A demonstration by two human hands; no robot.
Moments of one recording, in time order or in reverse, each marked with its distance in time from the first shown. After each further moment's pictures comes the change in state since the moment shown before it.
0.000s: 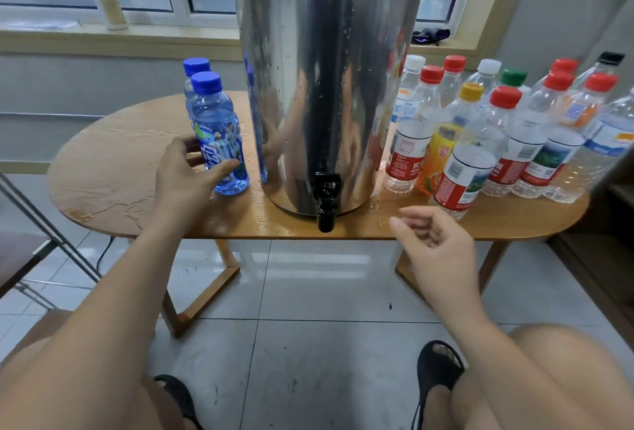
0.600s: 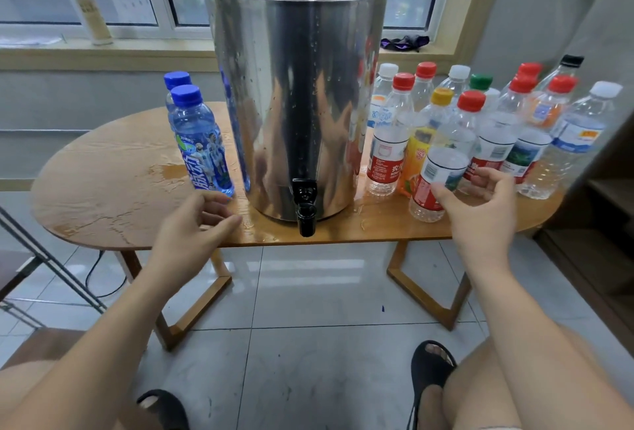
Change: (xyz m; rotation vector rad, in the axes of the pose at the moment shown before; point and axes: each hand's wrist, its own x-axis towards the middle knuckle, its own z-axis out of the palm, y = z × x) left_hand -0.074 0.002 -0.002 -0.043 -0.334 0.000; right_hand 0.071 0.031 -0.063 -0.118 0.431 0.014
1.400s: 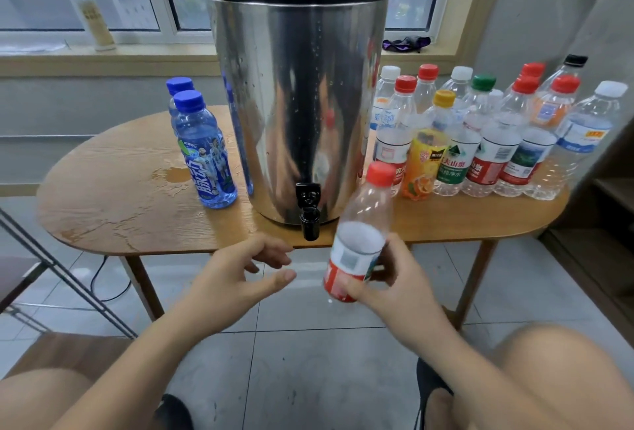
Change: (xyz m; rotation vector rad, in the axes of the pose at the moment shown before) left_hand -0.056 0.038 0.032 0.073 -0.343 0.153; right_hand -0.127 -0.044 0.015 0.140 -0.744 0.066
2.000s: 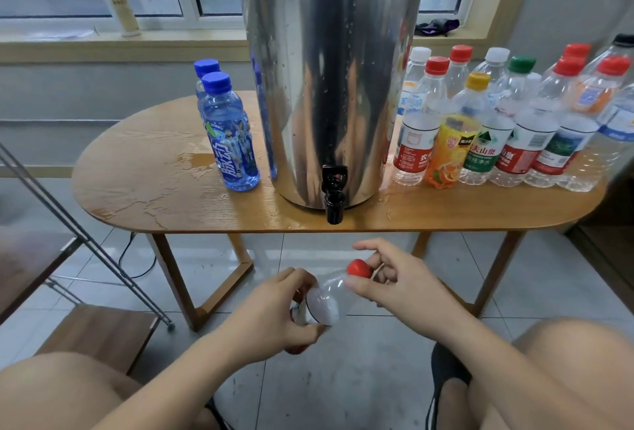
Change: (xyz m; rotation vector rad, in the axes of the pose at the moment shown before) left_hand -0.037 -0.037 0.051 0.275 -0.150 -0.051; right_hand 0.007 0.014 0.008 -0.198 -0.289 0.105
